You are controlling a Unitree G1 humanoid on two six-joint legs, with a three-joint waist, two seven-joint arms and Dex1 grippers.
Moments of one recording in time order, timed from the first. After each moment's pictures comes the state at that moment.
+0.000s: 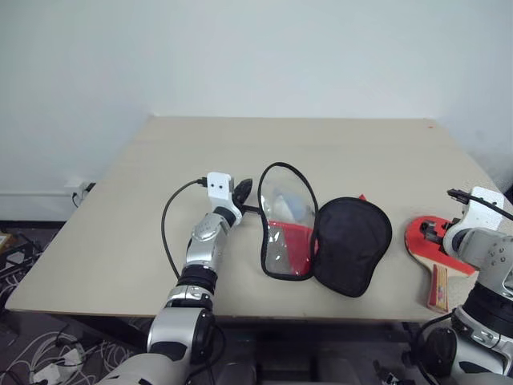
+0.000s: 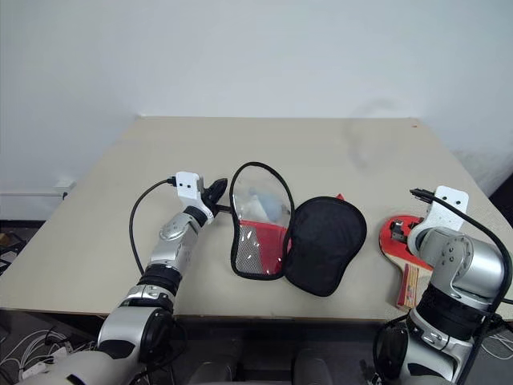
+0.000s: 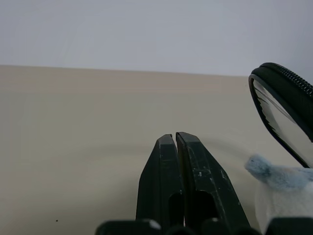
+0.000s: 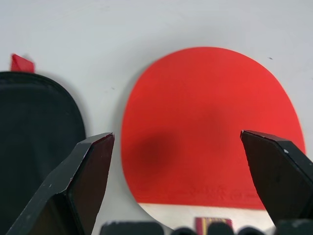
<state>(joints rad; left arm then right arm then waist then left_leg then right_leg) -0.67 0.09 0.14 0.83 -0.20 -0.17 -0.42 -0.45 -0.33 -0.57 -0.37 0.19 1.61 -0.08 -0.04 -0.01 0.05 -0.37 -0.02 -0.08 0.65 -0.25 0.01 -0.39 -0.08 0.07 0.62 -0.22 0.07</state>
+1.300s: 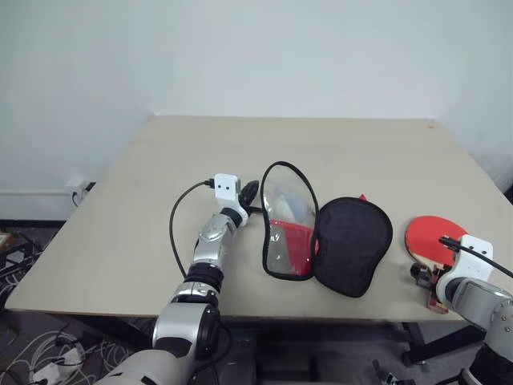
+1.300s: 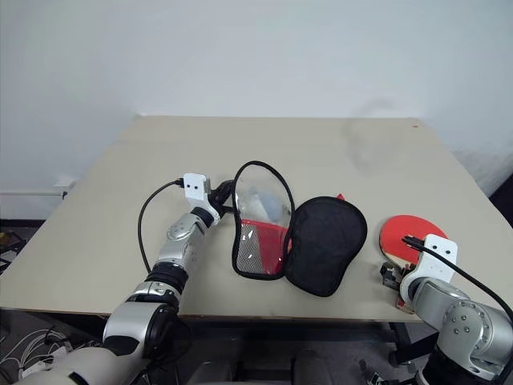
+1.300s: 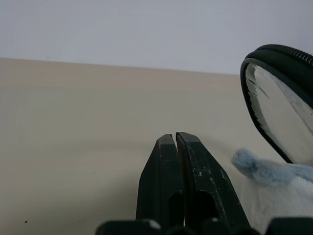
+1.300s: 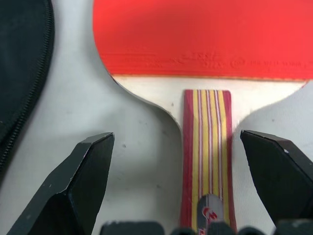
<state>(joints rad) -0.71 0.06 0.14 0.91 -0.20 -0.21 -0.43 -0.12 -0.26 -0.65 -0.56 0.67 1.61 -0.38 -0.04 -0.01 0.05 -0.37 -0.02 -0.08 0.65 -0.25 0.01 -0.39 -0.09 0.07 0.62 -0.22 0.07</state>
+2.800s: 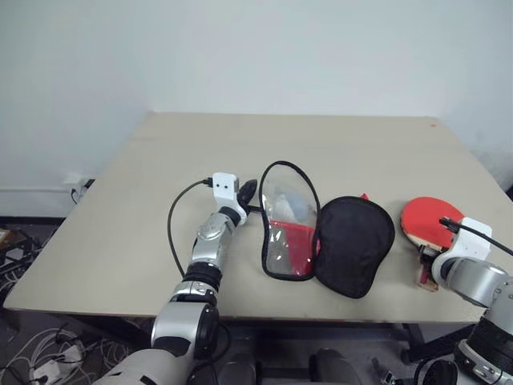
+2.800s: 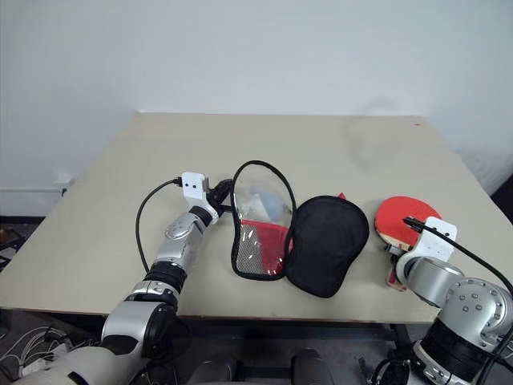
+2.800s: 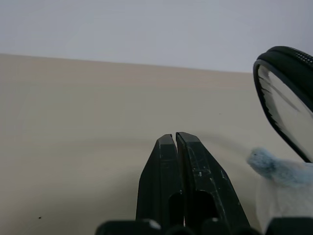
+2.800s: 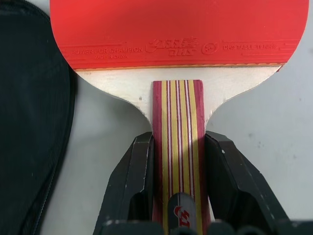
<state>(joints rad) -0.71 0.07 0.15 0.91 -0.20 -0.21 -0.42 -0.30 -0.26 -0.69 -0.42 0.86 1.61 -0.68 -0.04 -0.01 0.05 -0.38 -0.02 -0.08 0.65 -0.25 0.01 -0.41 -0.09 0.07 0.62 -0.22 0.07</state>
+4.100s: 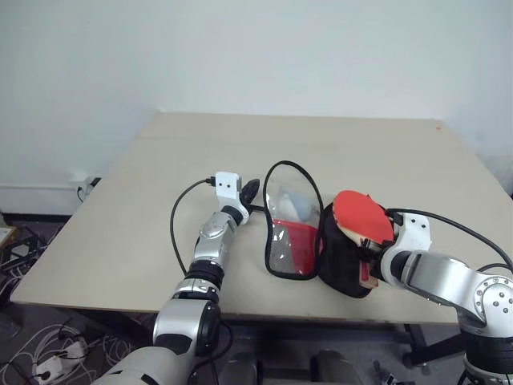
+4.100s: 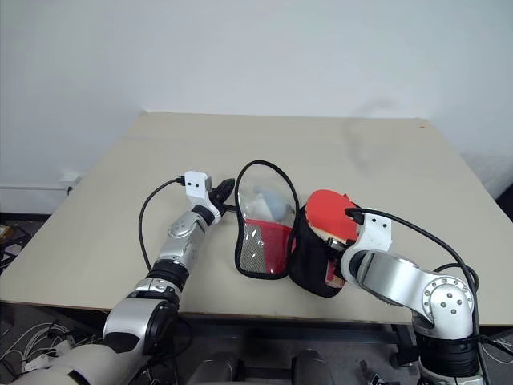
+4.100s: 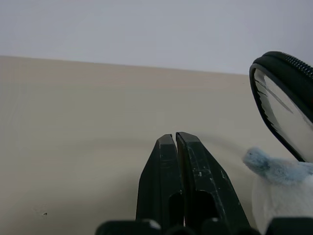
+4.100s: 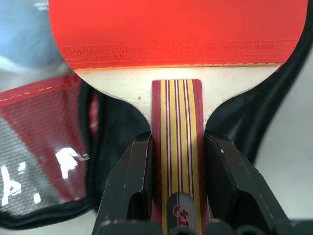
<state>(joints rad) -0.73 0.06 0.14 0.94 -0.20 -0.22 -0.43 -0.17 -0.53 -0.06 -0.49 1.96 0.88 -1.32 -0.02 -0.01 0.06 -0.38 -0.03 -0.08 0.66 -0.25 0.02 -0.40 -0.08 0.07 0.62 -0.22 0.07</state>
